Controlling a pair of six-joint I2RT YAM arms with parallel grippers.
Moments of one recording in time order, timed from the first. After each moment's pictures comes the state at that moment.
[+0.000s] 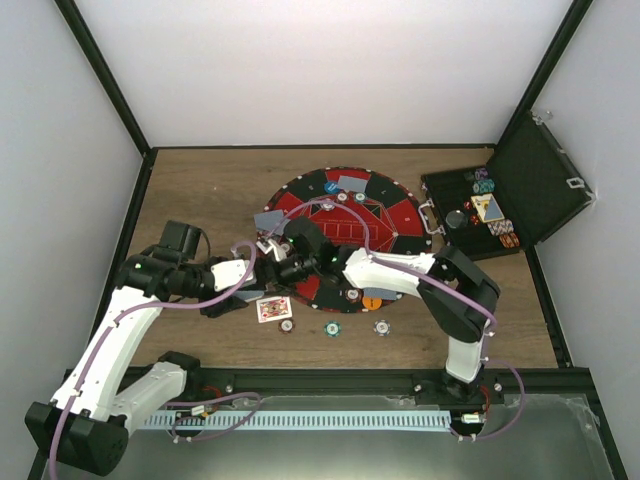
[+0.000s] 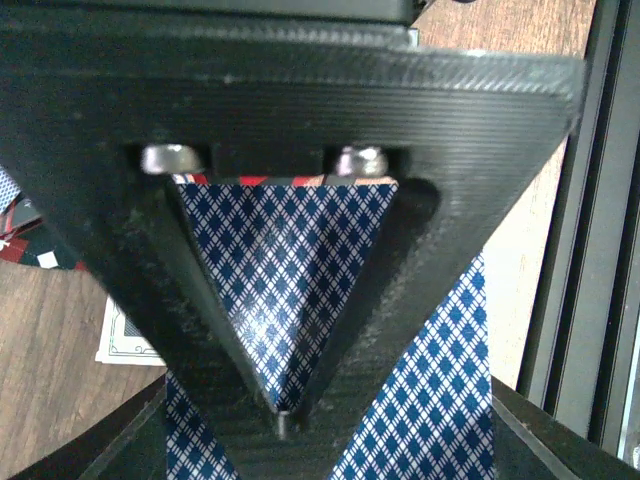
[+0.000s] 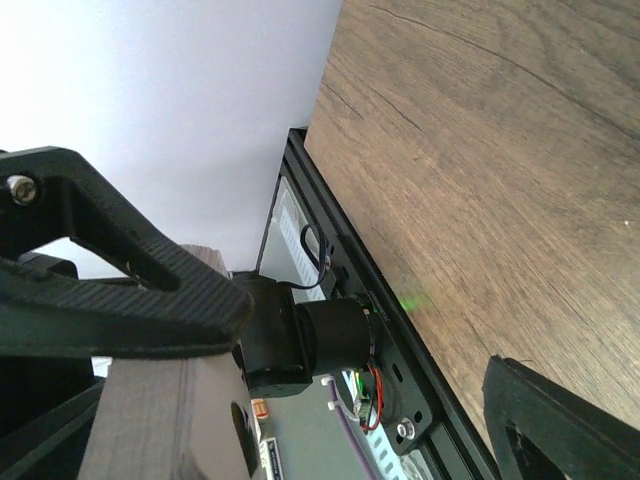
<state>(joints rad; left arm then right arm) -0.27 0.93 0.94 -1.17 0.50 0.94 0.97 1.82 1.17 0.13 -0.76 0.96</state>
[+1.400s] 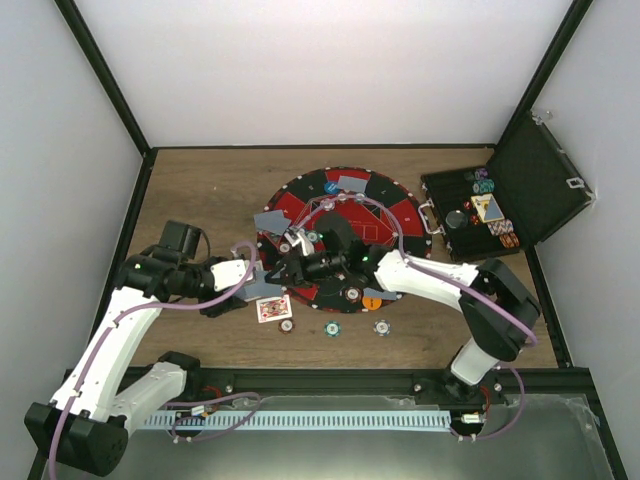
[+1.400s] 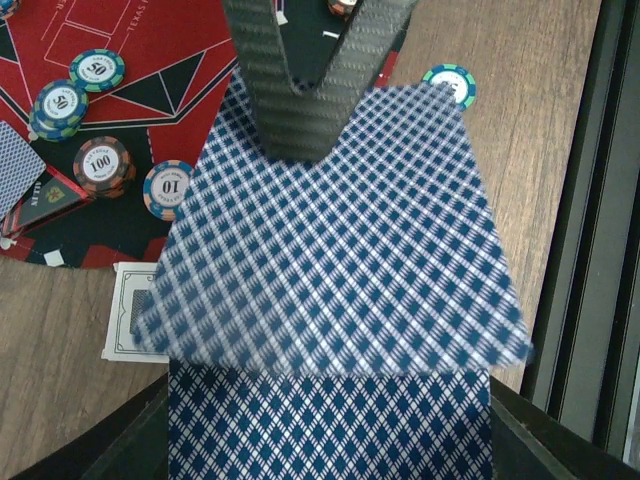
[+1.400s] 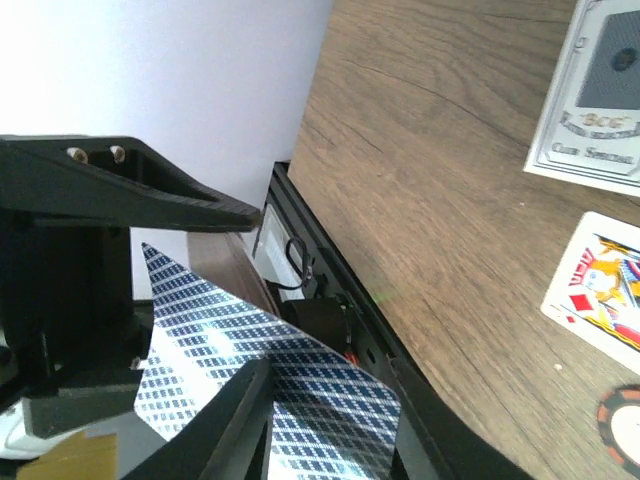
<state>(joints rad) -0.27 0.93 0.94 -1.17 0.48 0.94 0.88 1.62 1.03 0.07 -0.72 0.92</state>
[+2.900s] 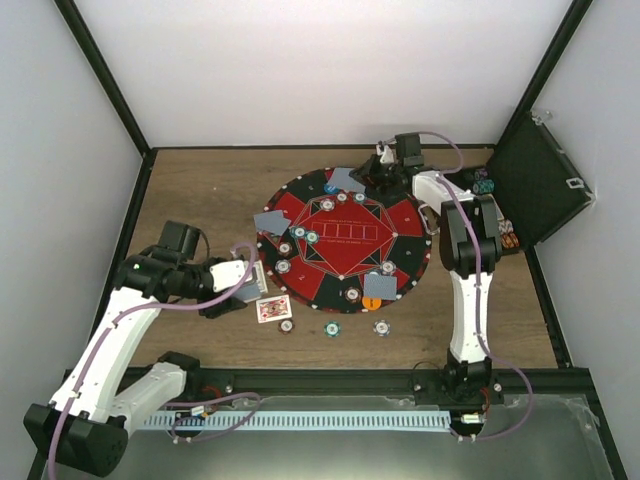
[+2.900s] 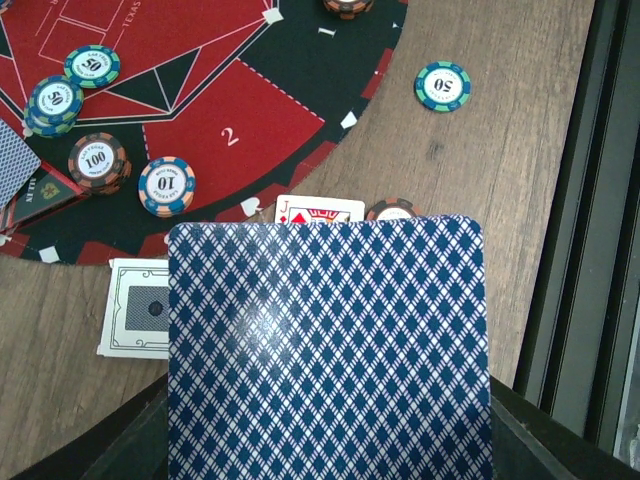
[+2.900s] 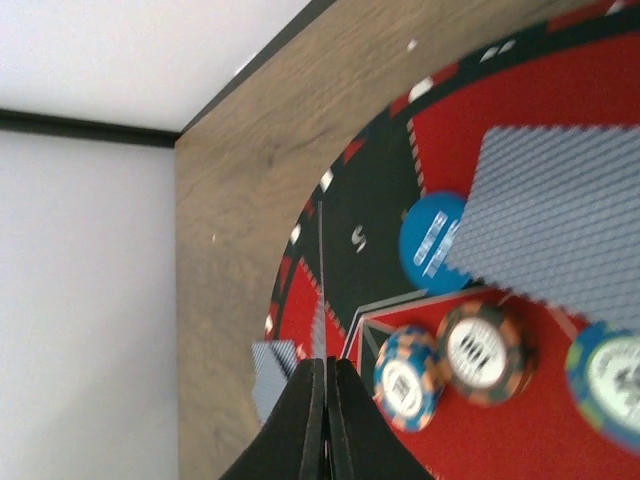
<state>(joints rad) -0.27 0.93 0.94 -1.18 0.48 0.95 0.19 2.19 1.67 -0.15 -0.74 0.76</state>
